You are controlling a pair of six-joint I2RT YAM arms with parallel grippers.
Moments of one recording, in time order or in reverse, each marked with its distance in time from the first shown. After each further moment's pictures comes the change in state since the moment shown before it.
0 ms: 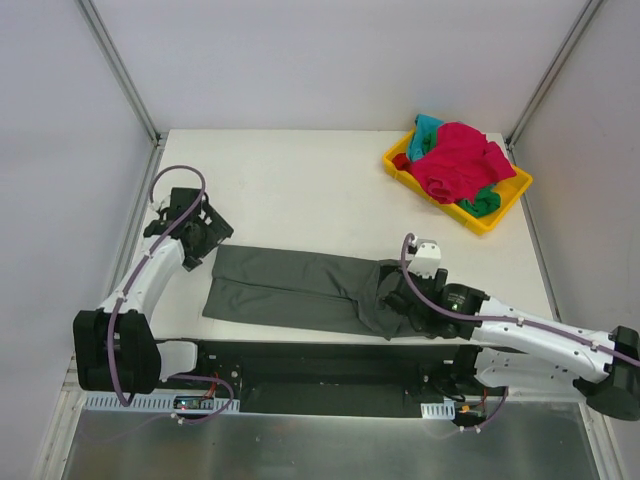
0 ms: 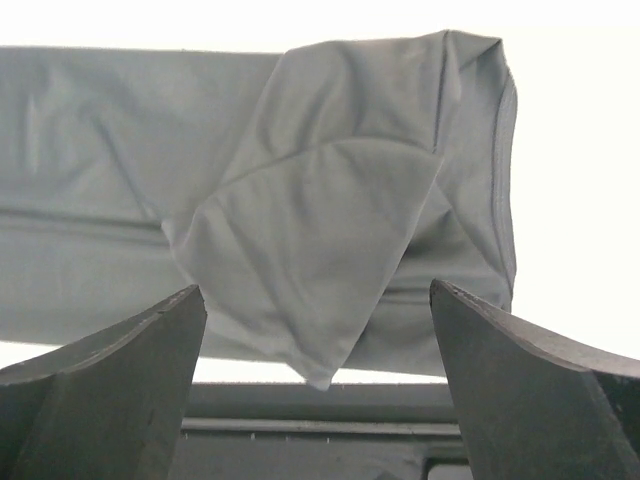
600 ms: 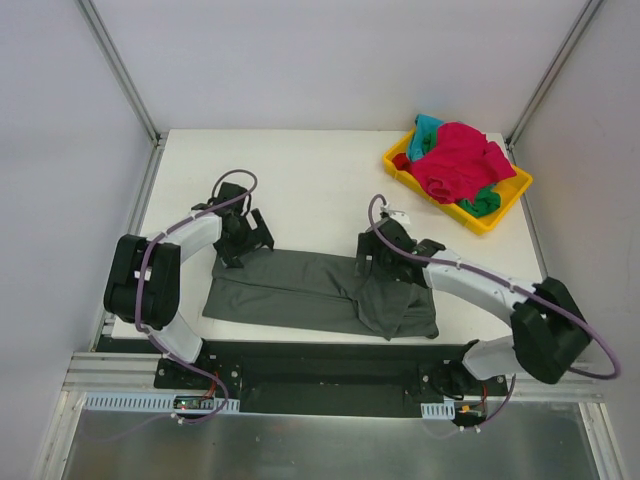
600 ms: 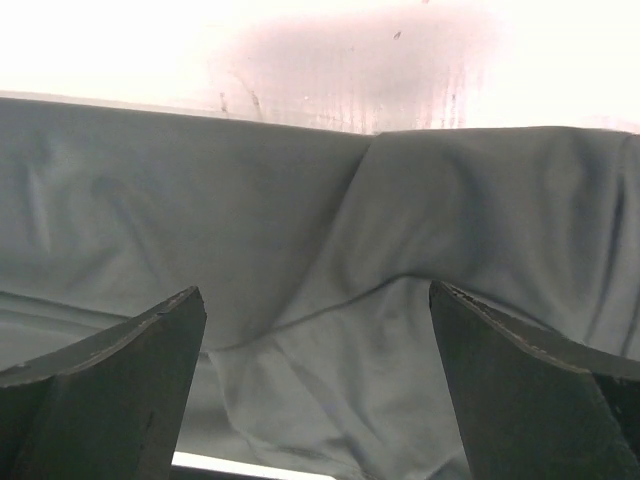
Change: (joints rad) left arm -0.193 0.405 0.118 0.108 0.254 0.079; right arm -0.422 0.407 0.097 0.388 -0.409 -0.320
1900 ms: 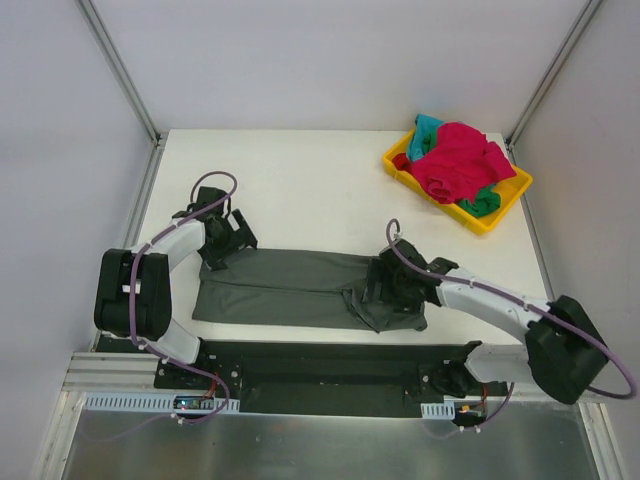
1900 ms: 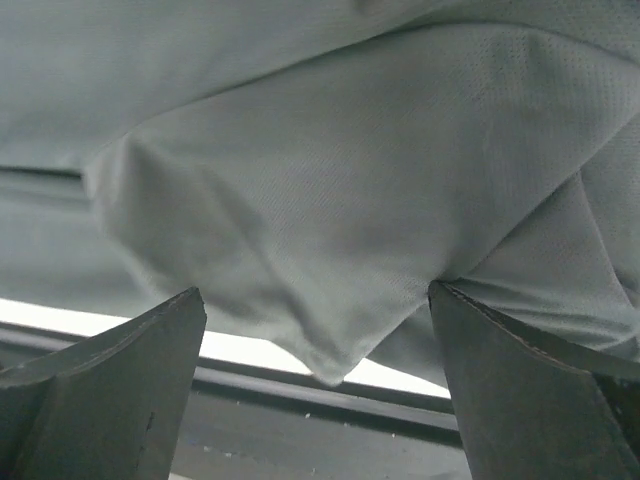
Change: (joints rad) left arm 0.124 -0.090 -0.082 0.033 -0.016 0.045; right arm -0.020 -0.127 -0.178 -0.056 -0.271 0.138
